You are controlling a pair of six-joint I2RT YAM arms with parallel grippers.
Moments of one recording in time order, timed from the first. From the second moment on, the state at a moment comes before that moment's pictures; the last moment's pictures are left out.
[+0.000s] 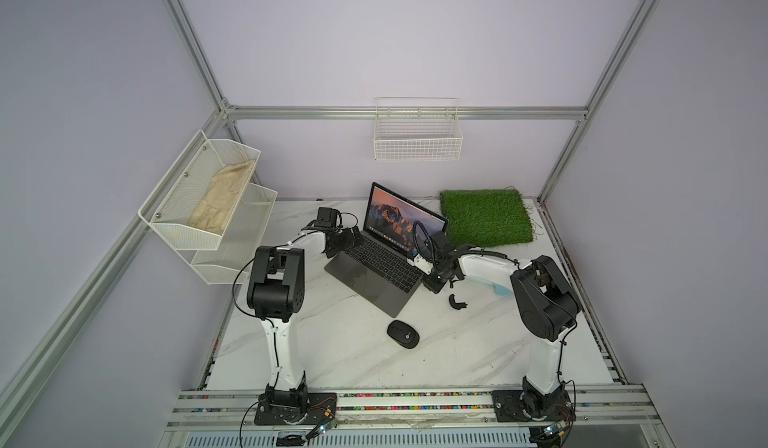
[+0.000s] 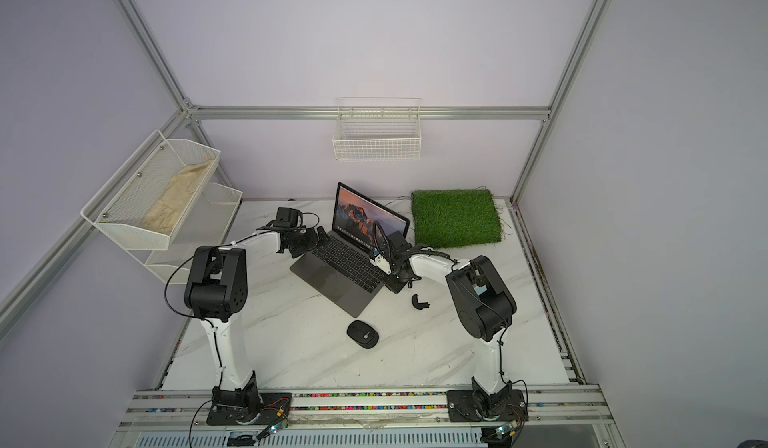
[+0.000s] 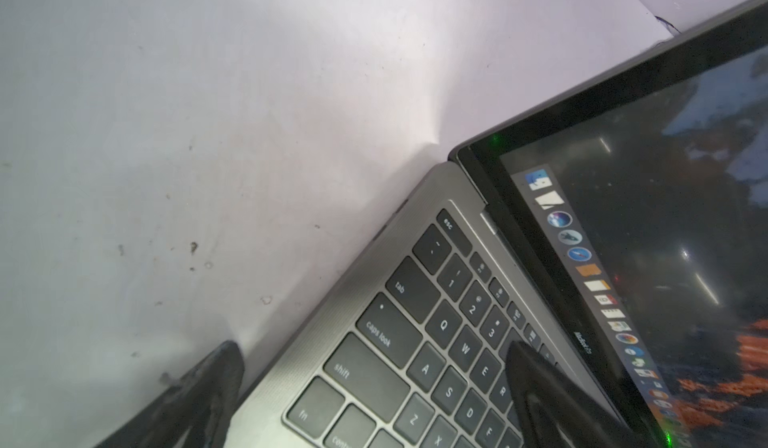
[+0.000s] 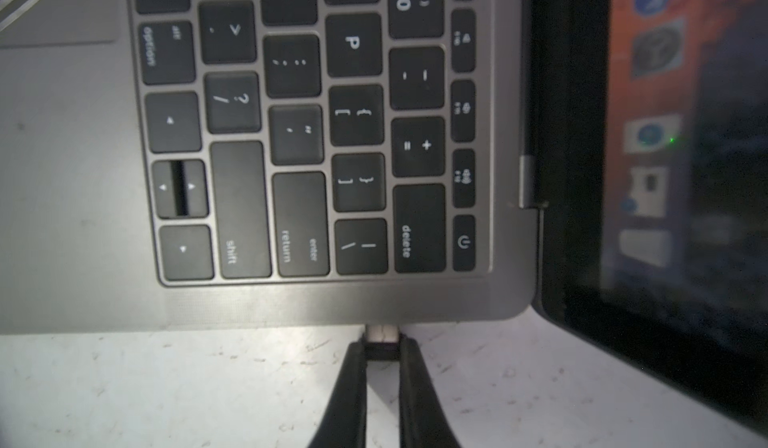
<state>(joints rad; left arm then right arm) -0.10 2.07 1.42 -0.34 0.26 -0.47 0.54 1.95 1.28 -0.52 -0.12 -0.34</state>
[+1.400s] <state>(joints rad) -0.12 2.10 1.47 -0.35 0.23 -0.41 0.54 1.99 1.31 -0.48 -0.15 -0.26</state>
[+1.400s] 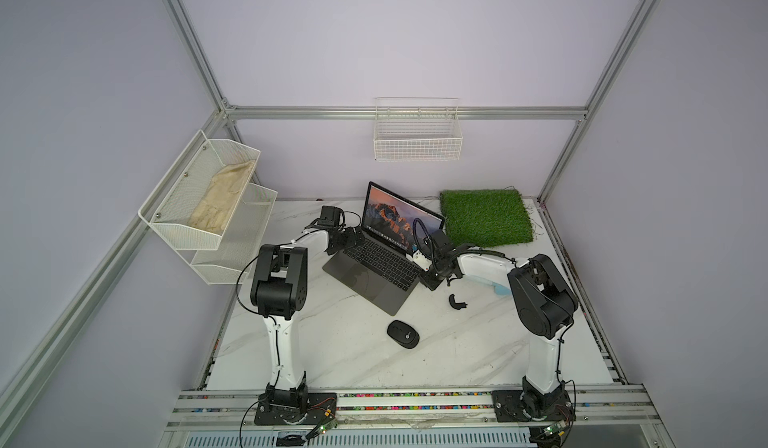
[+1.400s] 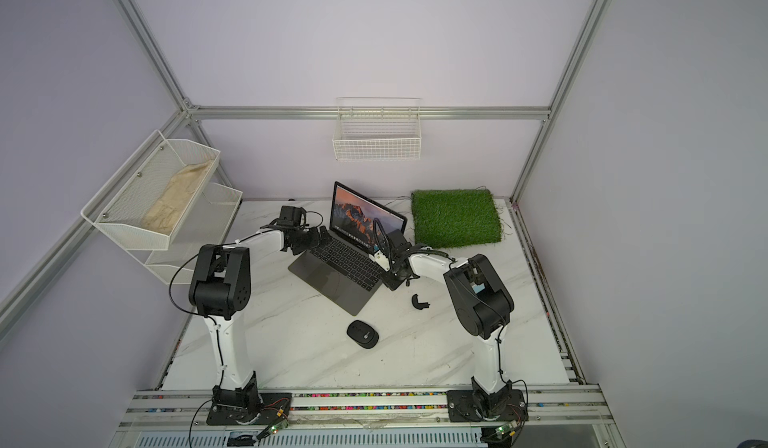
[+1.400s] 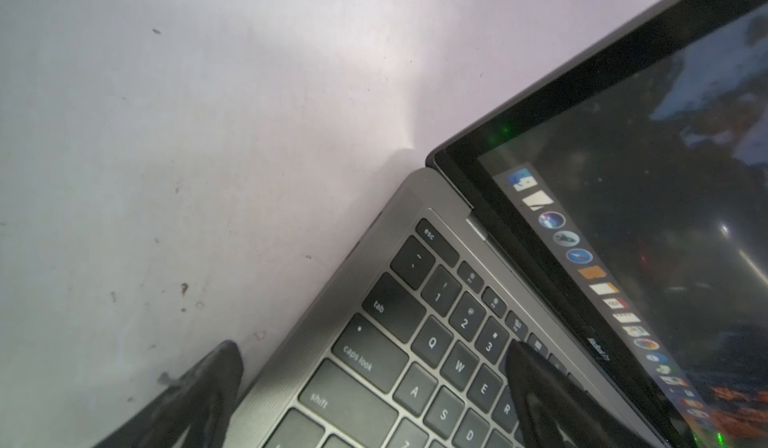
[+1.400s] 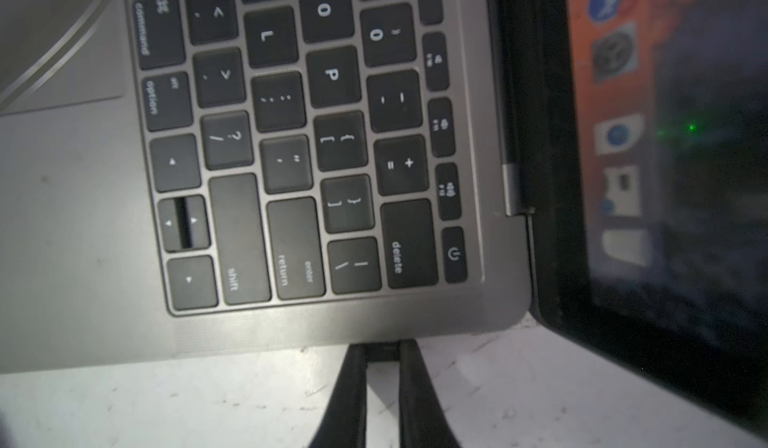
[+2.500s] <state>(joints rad) -0.04 2.06 1.45 -0.44 0.19 -0.47 0.57 1.78 0.94 0.05 -0.18 1.05</state>
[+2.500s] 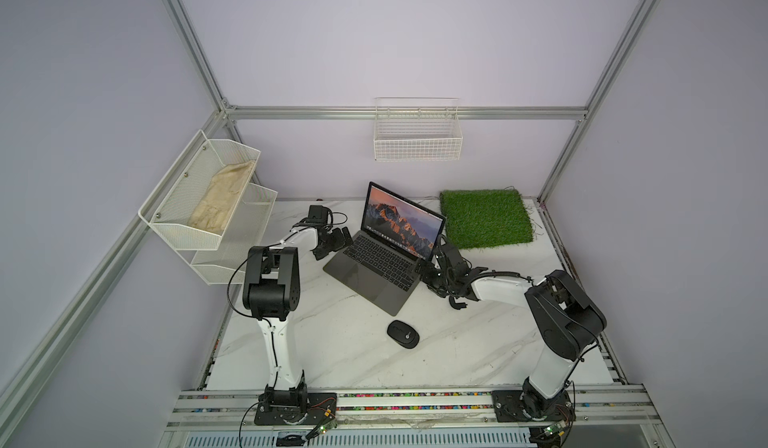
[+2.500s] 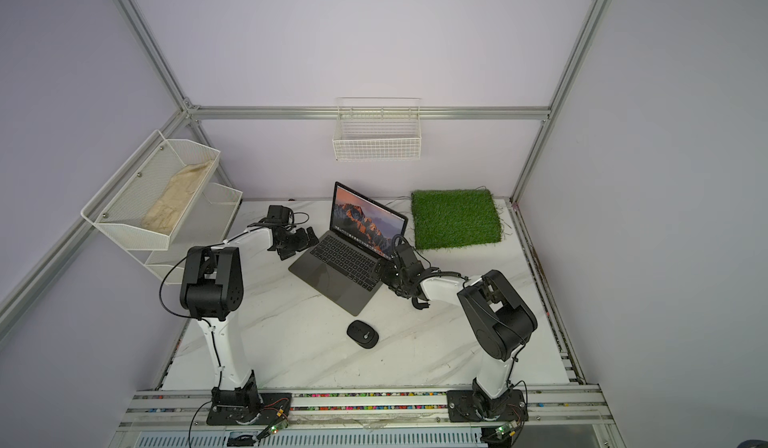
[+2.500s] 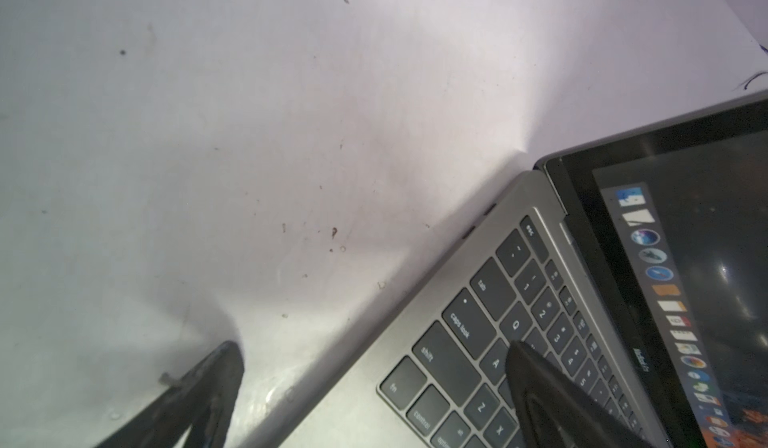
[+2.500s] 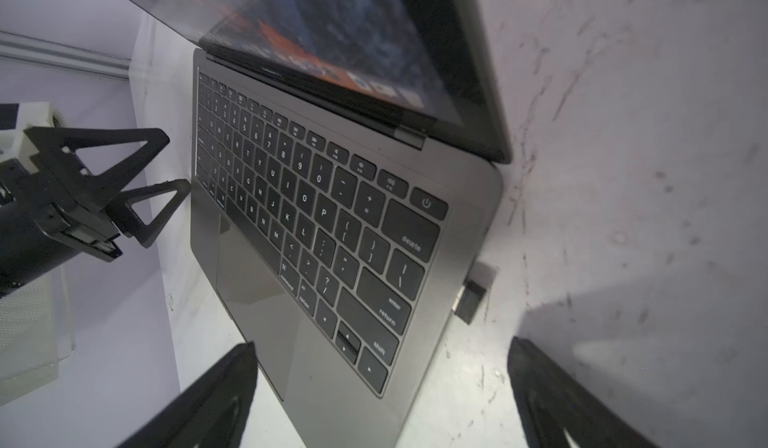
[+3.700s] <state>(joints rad) -0.20 1.77 1.04 -0.29 0.19 -0.65 0.43 2.08 1.34 -0.06 -0.16 0.50</state>
